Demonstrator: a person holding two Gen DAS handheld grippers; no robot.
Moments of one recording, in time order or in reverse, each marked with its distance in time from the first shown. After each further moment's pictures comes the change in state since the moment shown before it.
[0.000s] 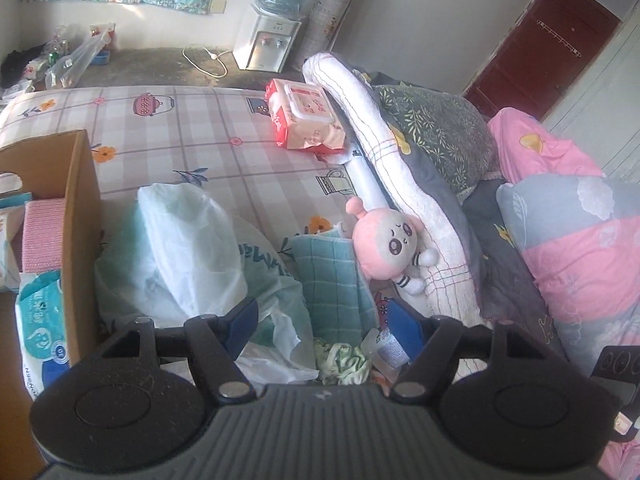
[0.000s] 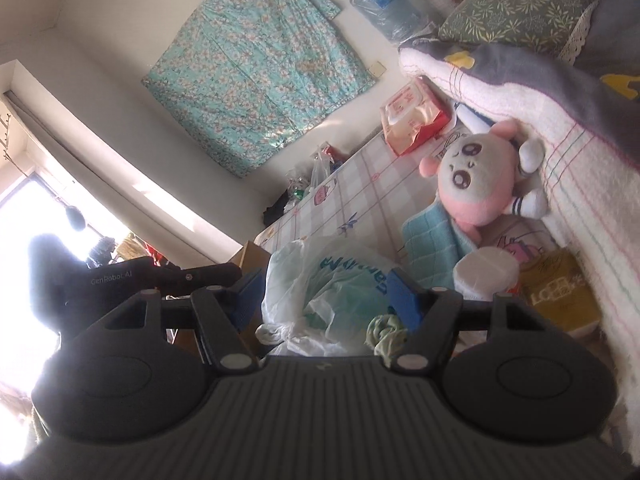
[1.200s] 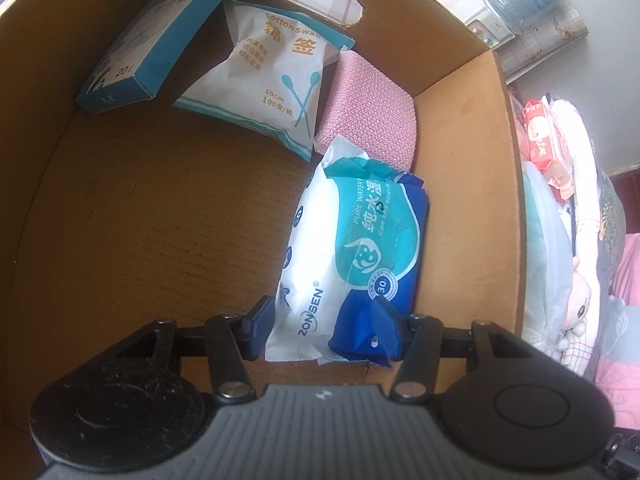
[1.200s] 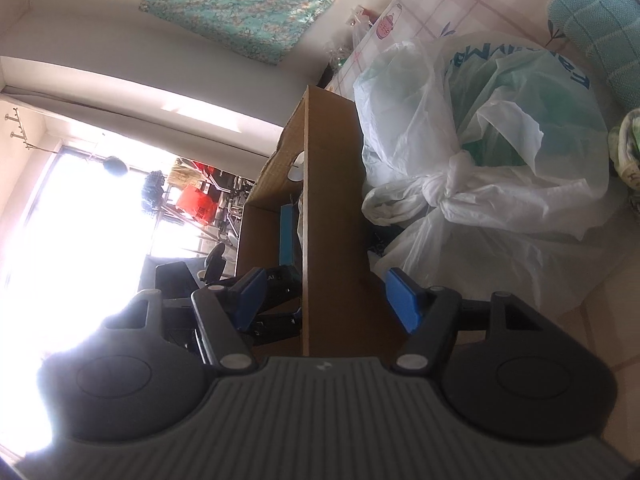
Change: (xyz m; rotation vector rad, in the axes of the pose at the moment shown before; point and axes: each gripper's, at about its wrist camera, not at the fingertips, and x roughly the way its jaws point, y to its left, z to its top) left arm -0.018 0.256 -0.068 -0.588 0.124 0.156; right arm 0.143 0.086 -0.092 0.210 0.386 0.190
